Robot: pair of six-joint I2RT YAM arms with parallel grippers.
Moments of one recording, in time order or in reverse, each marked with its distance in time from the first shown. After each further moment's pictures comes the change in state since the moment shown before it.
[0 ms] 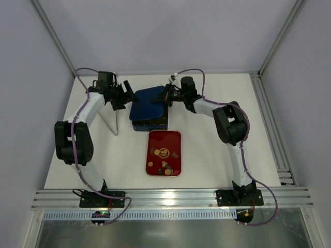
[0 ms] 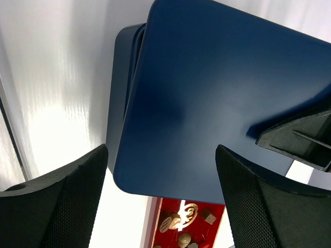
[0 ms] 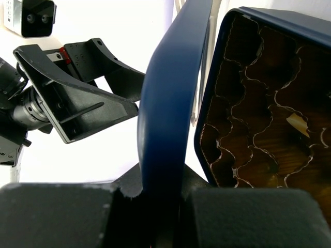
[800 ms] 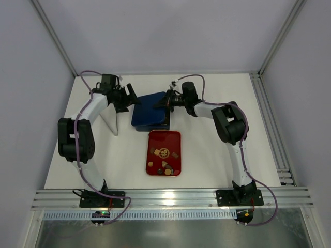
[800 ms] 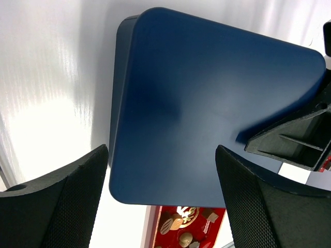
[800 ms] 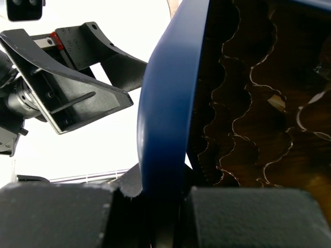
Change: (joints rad) left arm -0.014 0.039 -0.034 0.035 0.034 0.000; right arm -0.013 0.018 -0.080 0.058 -0.048 0.021
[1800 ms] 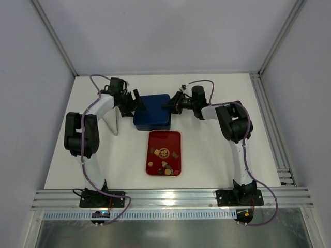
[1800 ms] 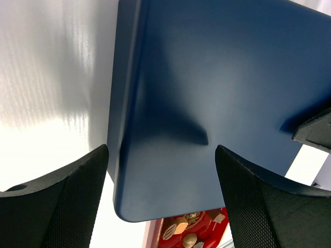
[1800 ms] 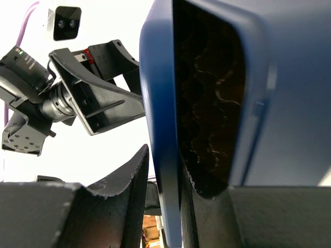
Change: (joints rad) left arm -0.048 0.098 0.001 0.005 0.003 -0.004; right arm -0.085 0.000 -0.136 0.157 -0.021 0.100
